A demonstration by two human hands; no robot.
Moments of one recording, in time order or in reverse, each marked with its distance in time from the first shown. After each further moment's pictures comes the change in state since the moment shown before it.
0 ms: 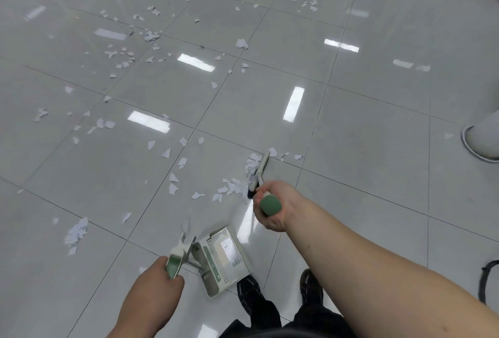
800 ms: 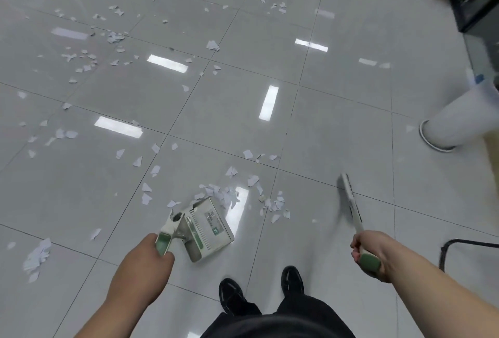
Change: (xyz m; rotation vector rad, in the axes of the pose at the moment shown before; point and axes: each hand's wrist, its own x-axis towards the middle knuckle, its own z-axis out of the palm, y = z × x) left_hand 0.030 0.066 -0.014 0.012 0.064 0.129; right_hand -0.037 -0.045 -0.234 -0.342 0.597 -0.221
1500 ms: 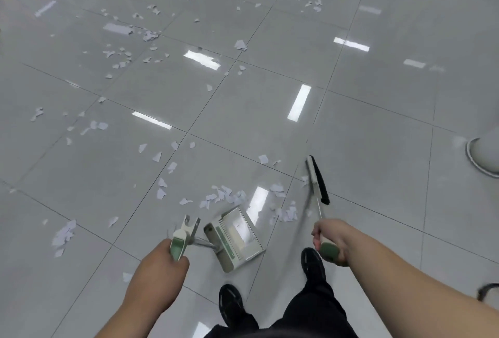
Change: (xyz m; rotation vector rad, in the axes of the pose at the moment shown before) left_hand -0.013 0.075 0.035 -0.071 0.009 -0.140; right_hand 0.047 -0.091 0.059 -0.217 -0.287 -0.002
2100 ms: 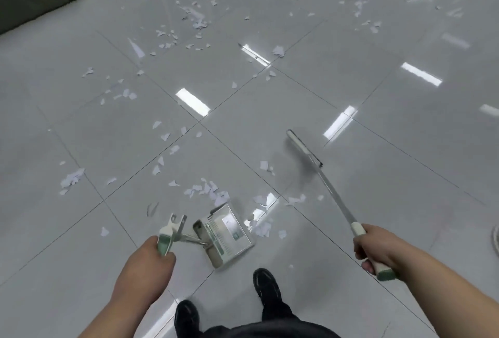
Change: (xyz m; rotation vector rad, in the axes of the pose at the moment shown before) left_hand -0.074 0.174 0.125 -0.134 0.161 -0.286; right_hand 0.032 -0.148 -0.277 -0.708 0.032 -0.296
